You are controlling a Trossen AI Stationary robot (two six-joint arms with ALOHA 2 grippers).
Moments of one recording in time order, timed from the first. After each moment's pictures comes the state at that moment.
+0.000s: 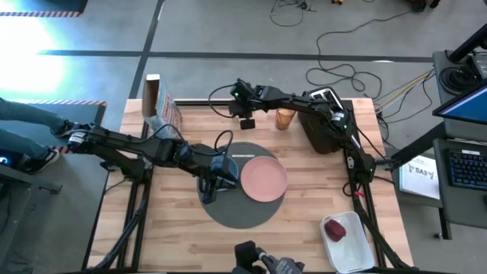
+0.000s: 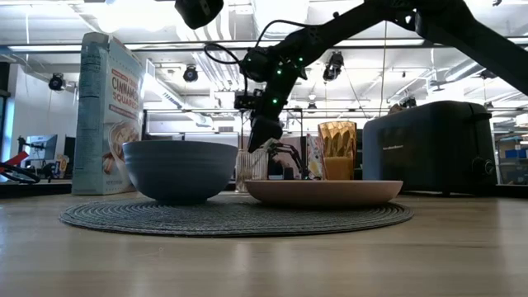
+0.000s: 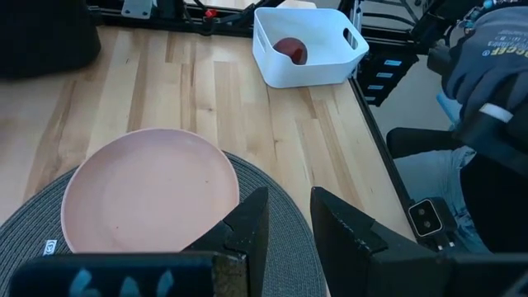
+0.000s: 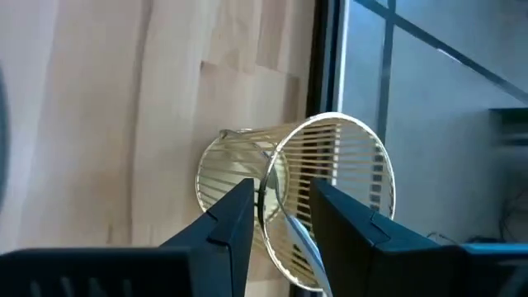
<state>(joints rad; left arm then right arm) -0.17 1.36 1.16 -0.38 0.09 -0.19 -0.46 2.25 2.01 -0.68 0.12 -0.72</state>
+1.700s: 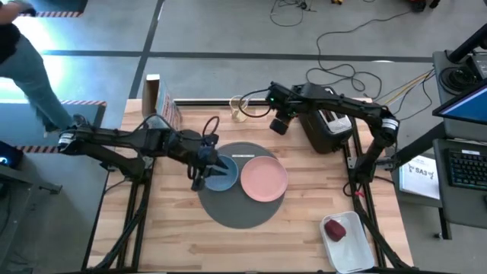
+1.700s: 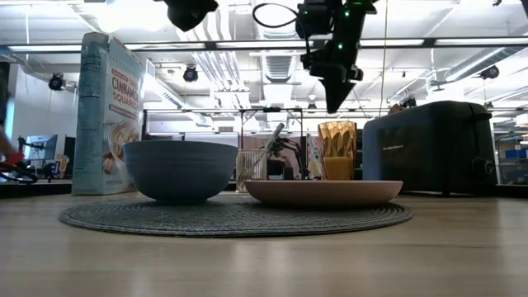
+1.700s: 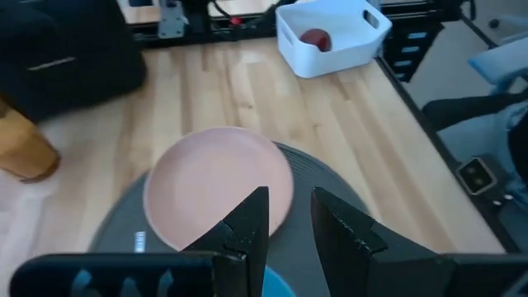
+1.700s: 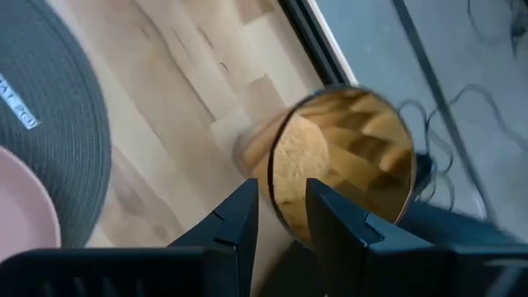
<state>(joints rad) -0.06 1.21 1.08 -0.45 0.12 0.05 -0.43 1.72 1.61 -1.11 0.29 0.05</state>
